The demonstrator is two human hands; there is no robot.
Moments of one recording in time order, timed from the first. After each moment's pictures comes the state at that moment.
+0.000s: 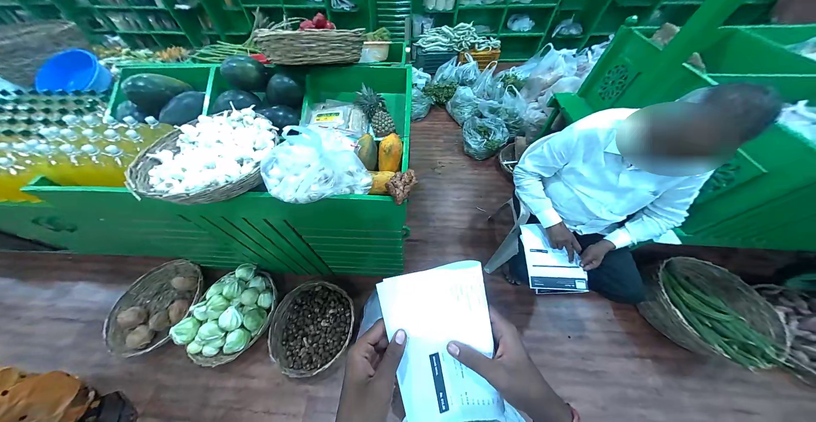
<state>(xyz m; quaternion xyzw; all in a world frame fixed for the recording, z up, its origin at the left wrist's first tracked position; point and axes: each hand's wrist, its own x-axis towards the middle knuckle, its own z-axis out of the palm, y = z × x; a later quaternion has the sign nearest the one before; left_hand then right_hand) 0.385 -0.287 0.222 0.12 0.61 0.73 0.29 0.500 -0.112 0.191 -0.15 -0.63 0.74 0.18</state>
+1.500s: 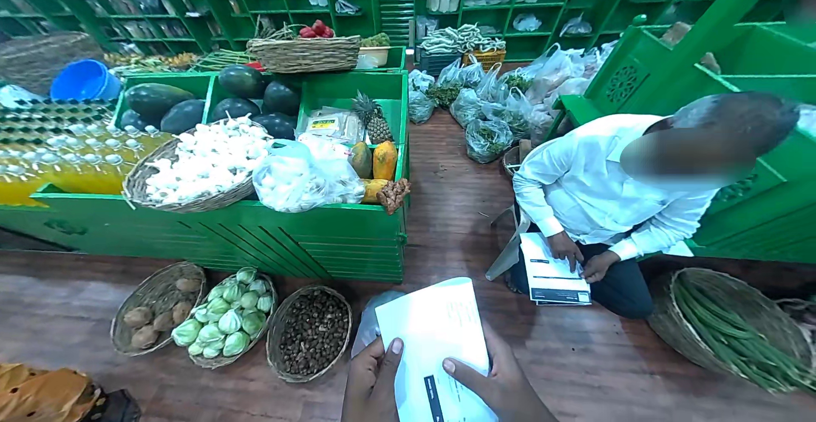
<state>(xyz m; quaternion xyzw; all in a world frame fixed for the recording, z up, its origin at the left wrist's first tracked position) 0.401 -0.239 0.221 0.10 0.65 0.71 0.26 0.511 -0.072 0.183 -0.14 -0.63 0.75 0.15</state>
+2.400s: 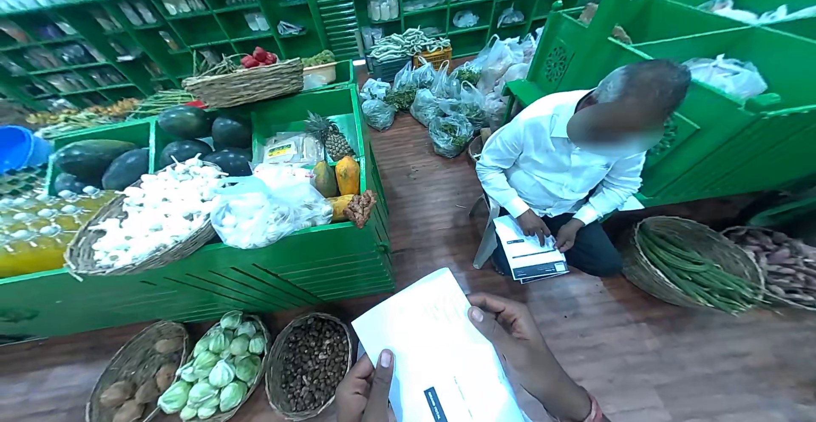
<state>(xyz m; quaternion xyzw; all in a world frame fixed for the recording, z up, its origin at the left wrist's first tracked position) 0.422 -0.213 0.248 0.12 0.62 0.74 0.25 0.526 -0.026 0.221 -0.13 -0.61 0.73 0.28</state>
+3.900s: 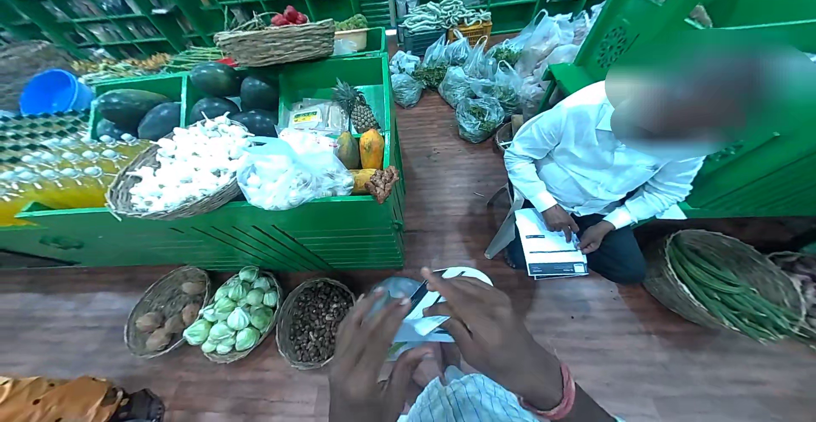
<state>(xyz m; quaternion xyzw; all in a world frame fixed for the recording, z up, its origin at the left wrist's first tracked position) 0.385 -0.235 0.228 0.45 0.77 0.44 -0.11 0.480 -0.043 0.214 0.02 -0.89 0.34 0.31</state>
